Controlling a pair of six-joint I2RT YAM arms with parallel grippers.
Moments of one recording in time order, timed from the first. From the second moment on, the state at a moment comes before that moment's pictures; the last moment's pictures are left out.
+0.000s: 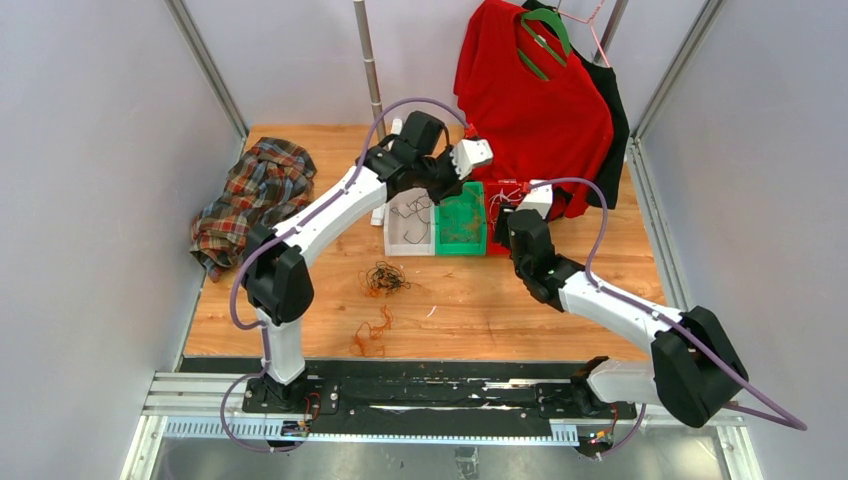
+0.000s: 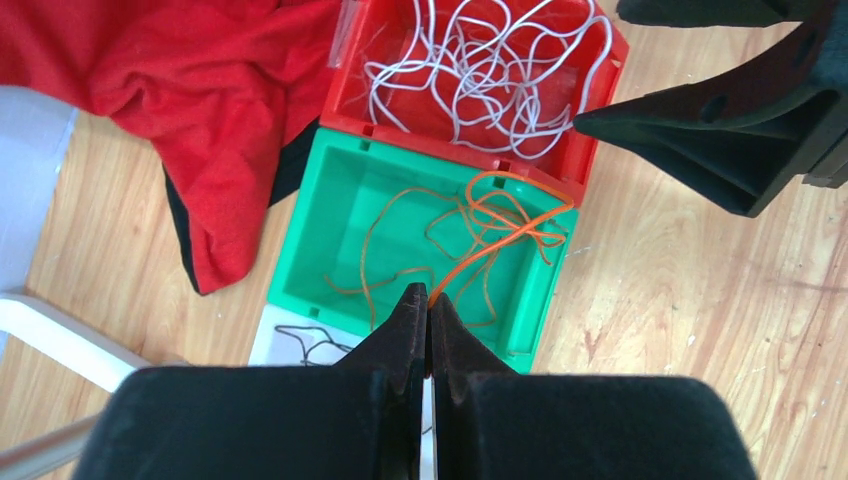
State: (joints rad) left arm -0.64 1.89 1.79 -0.59 0.39 0.51; right arm 0.62 1.26 0.66 0.22 0.59 0.28
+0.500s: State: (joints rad) left arm -0.66 2.01 1.76 -0.51 0.33 0.56; right arm 0.59 1.22 0.66 0.22 0.61 0.29
